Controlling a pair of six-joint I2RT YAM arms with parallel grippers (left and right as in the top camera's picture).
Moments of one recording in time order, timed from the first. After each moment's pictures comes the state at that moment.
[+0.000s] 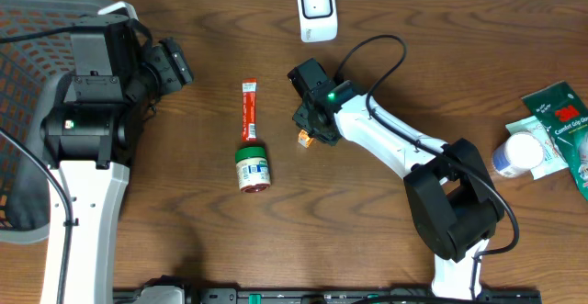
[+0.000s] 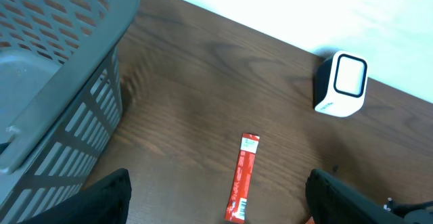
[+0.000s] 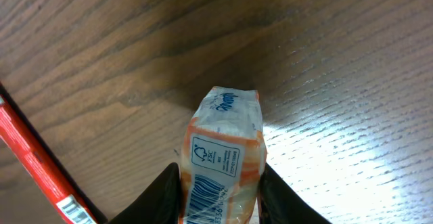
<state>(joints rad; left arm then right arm) -0.02 1.31 1.46 -0.86 -0.03 -0.38 0.61 2.03 1.46 -0.69 0.06 1.19</state>
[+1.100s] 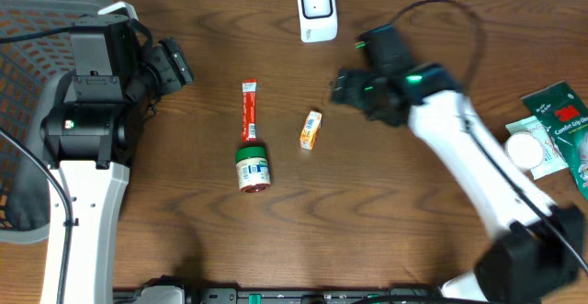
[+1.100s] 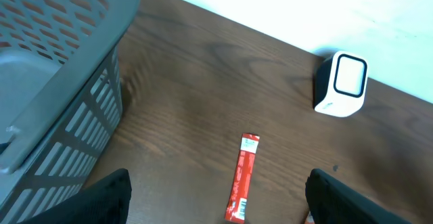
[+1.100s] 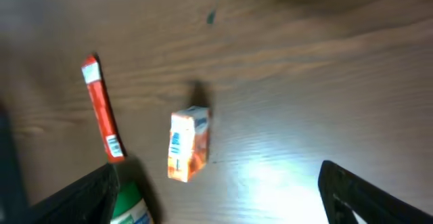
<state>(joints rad) -0.02 1.31 1.46 -0.86 -0.03 -0.38 0.37 1.66 1.46 -0.88 -0.07 0.71</state>
